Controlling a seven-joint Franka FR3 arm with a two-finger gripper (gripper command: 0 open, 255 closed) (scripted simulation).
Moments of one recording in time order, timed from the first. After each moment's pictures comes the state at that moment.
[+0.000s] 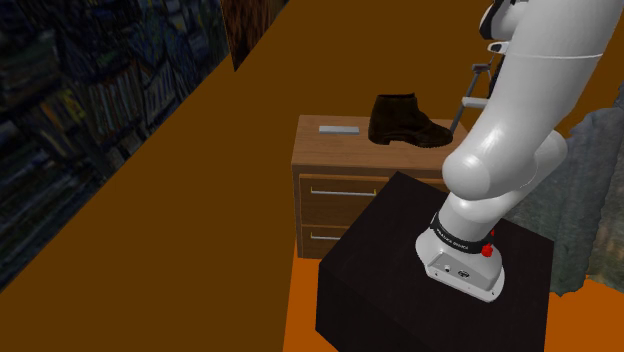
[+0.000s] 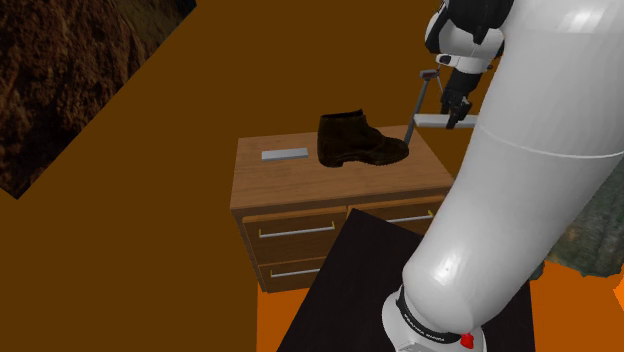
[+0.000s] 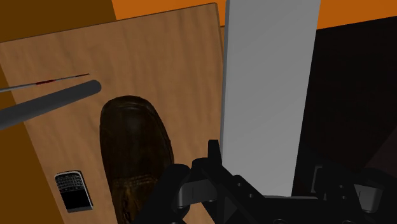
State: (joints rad) arm -0.47 0.17 -1.00 -2.08 0.16 2.15 -2.00
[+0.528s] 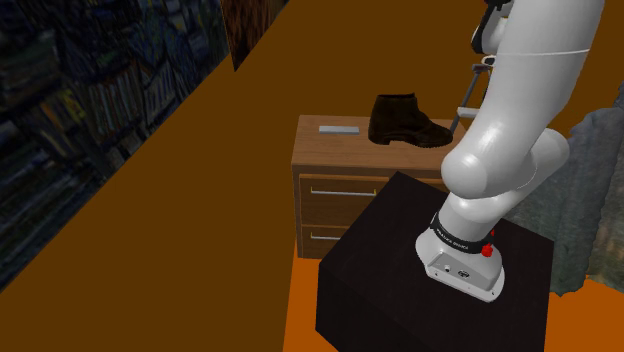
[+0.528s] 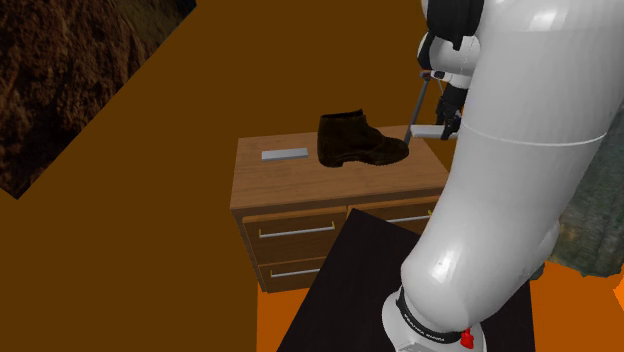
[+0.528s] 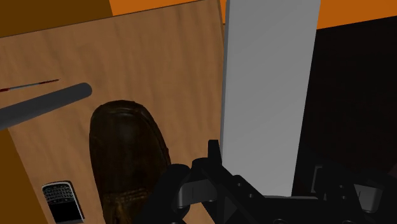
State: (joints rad) arm -0.51 0.25 -0.95 -2.12 0.25 2.24 -2.06
